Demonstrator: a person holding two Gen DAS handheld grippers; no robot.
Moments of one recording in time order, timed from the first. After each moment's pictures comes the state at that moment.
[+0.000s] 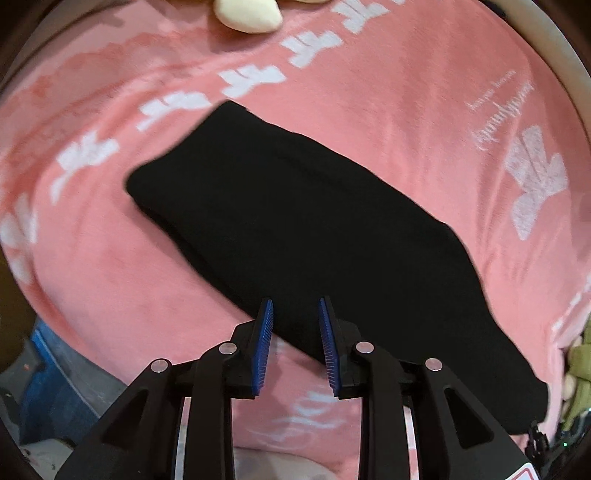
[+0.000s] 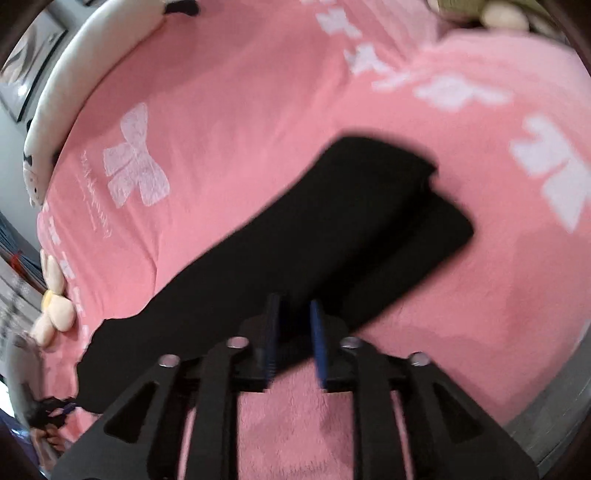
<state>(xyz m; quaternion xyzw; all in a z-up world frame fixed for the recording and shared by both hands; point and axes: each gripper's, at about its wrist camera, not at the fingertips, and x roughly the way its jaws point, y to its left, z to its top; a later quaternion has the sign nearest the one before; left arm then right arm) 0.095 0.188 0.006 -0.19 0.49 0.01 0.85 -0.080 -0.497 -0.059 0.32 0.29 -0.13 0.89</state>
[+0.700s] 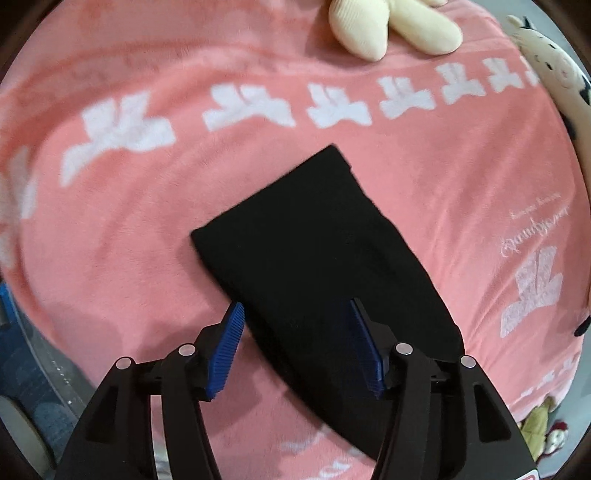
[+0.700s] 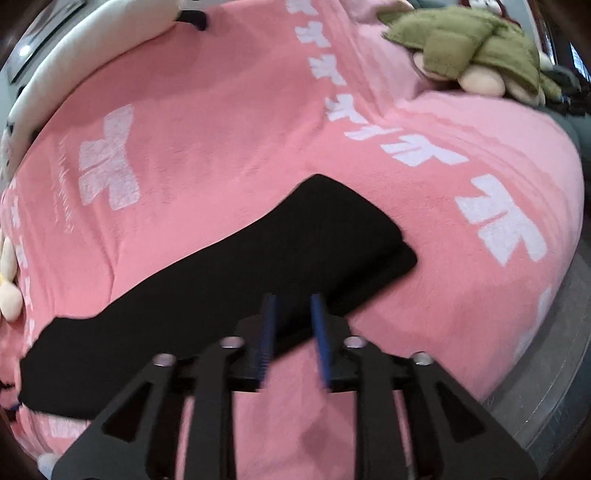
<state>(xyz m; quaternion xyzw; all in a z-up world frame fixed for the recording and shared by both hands) 0.138 0.306 -0.022 -0.36 0.46 0.05 0.81 -0.093 -0.445 -0.037 0.22 0.28 -0.24 0.90</state>
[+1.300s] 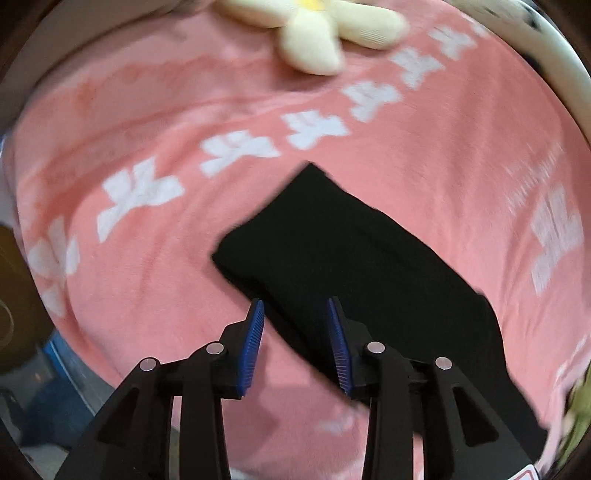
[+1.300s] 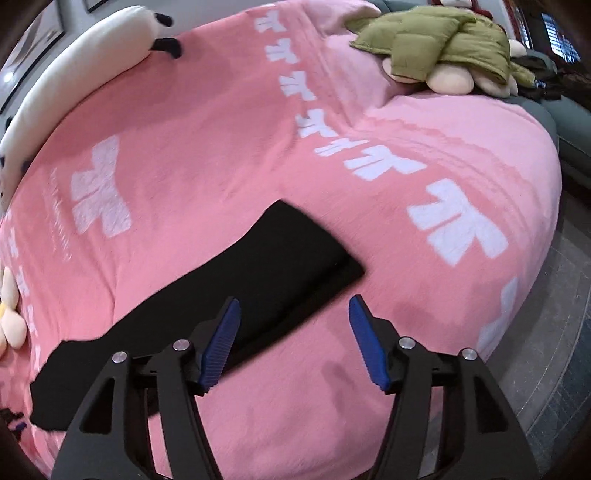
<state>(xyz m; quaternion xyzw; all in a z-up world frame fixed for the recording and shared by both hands) 0.101 0.258 0.023 -0.19 0.44 0.06 0.87 -0.125 -0.486 -0.016 0.27 0.26 -0.27 0.89</state>
